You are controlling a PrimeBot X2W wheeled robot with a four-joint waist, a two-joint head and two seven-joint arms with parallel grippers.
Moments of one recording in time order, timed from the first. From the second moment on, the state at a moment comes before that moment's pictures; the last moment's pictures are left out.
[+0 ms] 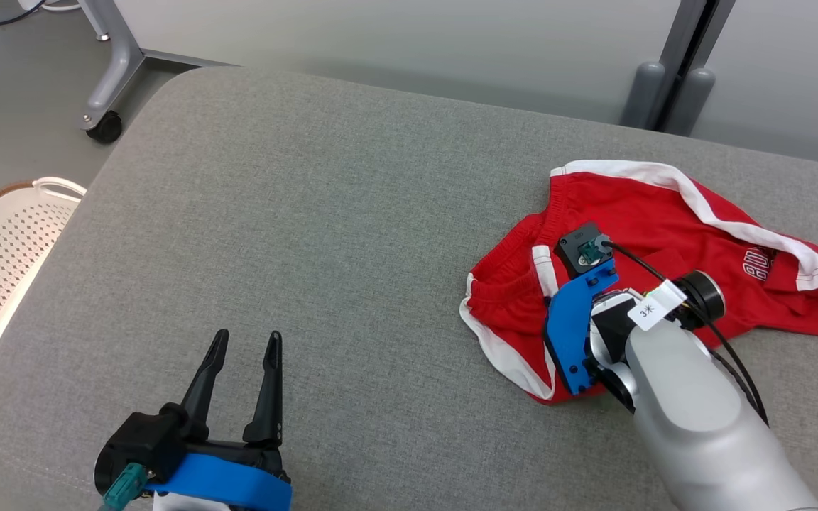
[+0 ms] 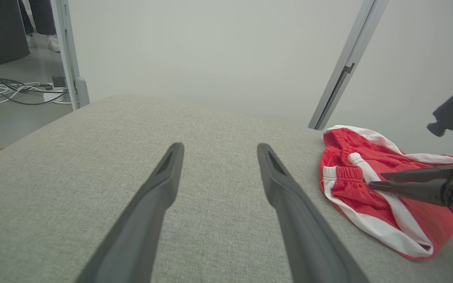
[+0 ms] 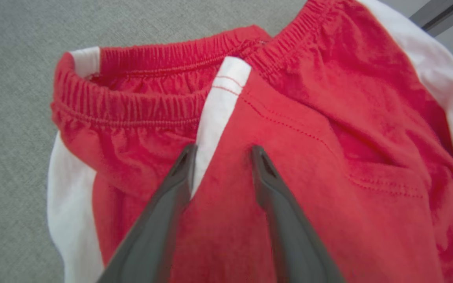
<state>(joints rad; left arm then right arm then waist) -0.04 0.14 -0.22 0.20 -0.37 -0.13 -0.26 -0.70 -0.05 0.26 0.86 -0.04 0.13 0.39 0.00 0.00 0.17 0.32</state>
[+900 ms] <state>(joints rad) -0.01 0.16 -0.19 0.18 -0.37 -0.13 -0.26 -0.03 -0.05 0.00 0.23 0.25 0.13 0.15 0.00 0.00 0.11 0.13</state>
